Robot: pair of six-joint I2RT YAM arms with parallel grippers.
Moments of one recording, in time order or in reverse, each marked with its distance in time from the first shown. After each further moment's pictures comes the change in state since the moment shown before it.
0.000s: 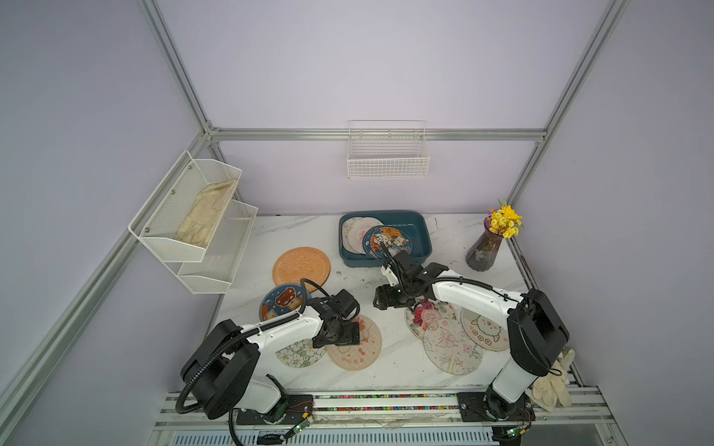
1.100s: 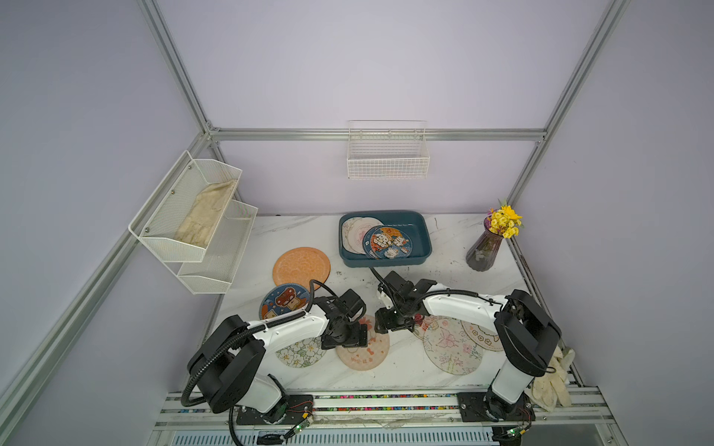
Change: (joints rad) left arm -0.038 0.035 0.040 0.006 0.080 0.000; right arm 0.097 0.030 -0.124 0.001 -0.027 0.026
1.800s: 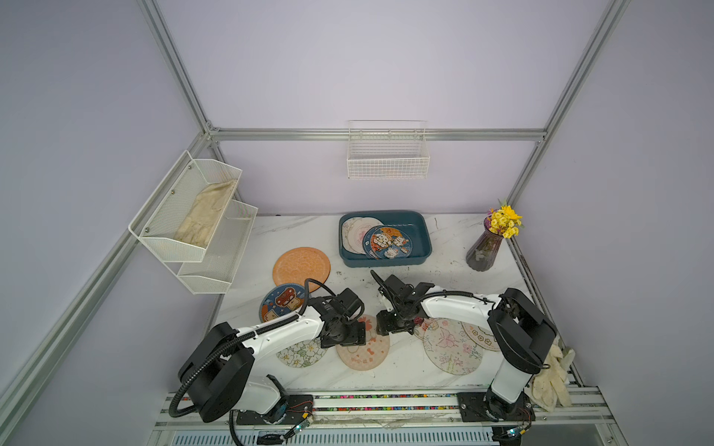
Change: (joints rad) left arm -0.001 -0.055 -0.001 -0.014 -0.019 -0.018; right arm 0.004 0.029 -0.032 0.050 0.029 0.022
